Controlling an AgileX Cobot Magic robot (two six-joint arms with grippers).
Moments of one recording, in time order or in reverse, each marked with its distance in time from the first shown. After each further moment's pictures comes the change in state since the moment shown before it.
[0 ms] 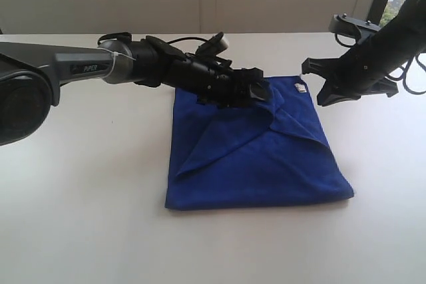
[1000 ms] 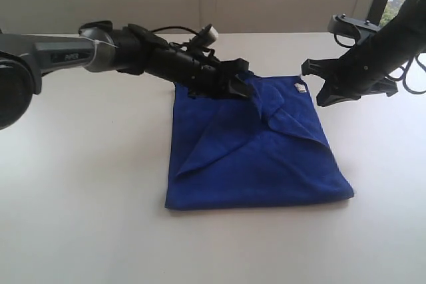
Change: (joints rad) left arm 0.071 -0.040 0.000 0.047 0.159 0.002; right arm 0.000 0.000 0.000 0.002 0.007 -0.030
